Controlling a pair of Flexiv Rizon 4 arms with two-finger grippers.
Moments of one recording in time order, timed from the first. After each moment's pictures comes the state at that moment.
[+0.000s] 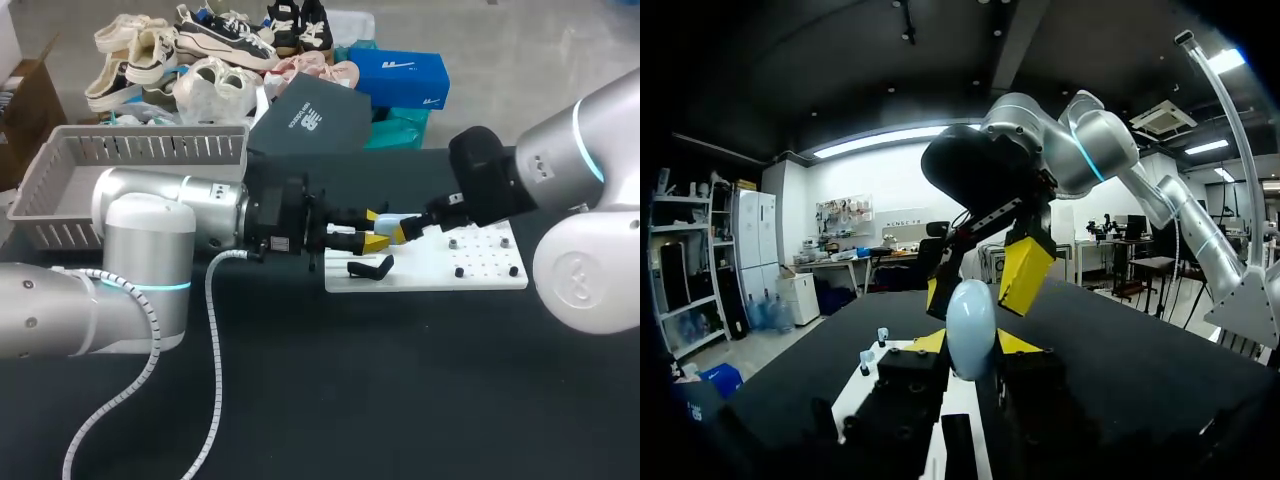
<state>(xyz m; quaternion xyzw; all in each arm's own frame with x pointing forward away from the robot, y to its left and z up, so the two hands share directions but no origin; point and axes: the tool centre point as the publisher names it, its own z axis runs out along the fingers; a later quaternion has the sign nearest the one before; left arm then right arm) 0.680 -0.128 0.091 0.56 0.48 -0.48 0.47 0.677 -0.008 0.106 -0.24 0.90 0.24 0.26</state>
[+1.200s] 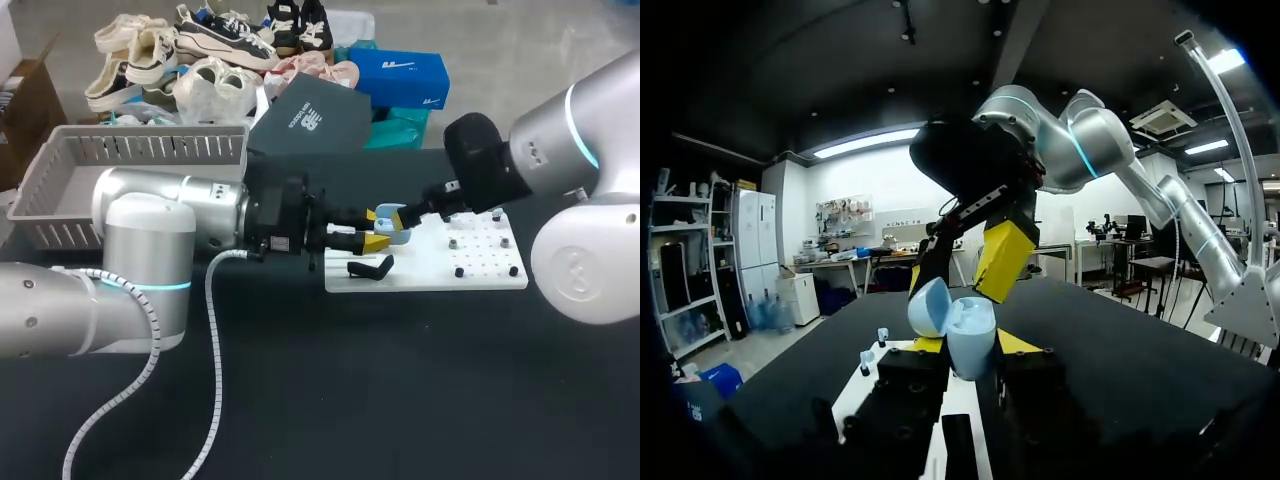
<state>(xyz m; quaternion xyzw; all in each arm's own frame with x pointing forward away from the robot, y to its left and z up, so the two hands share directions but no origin) 0.681 -0.128 0.091 0.56 0.48 -0.48 0.47 0.693 -0.008 0.119 -0.25 0.90 0.22 0.27</state>
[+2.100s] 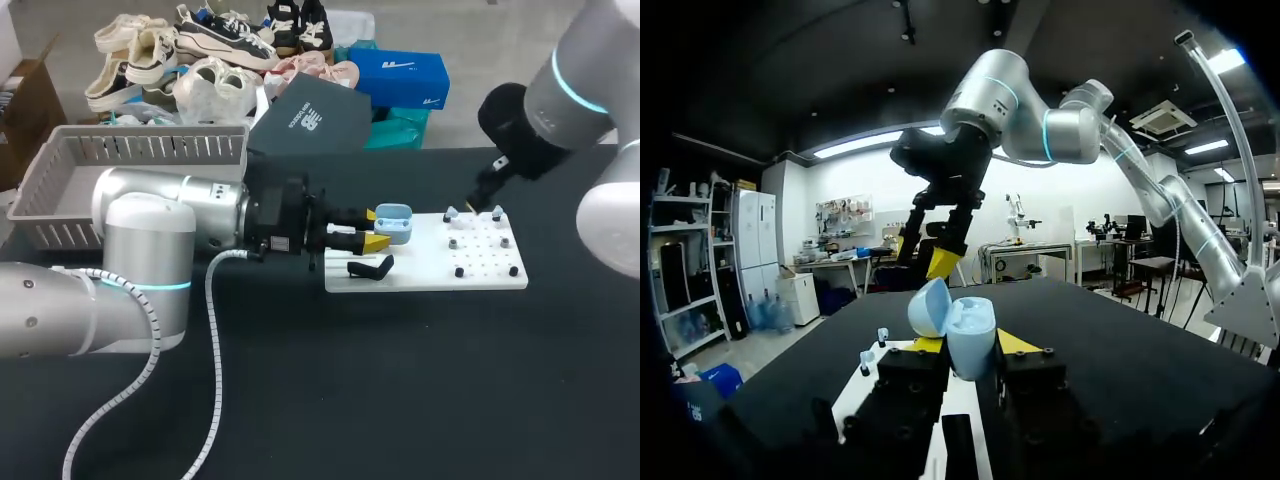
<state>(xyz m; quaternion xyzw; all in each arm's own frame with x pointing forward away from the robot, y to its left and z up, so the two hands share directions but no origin) 0.681 -0.128 0.091 0.56 0.48 -0.48 0.47 0.732 -0.126 0.121 -0.29 0.93 -0.02 0.21</state>
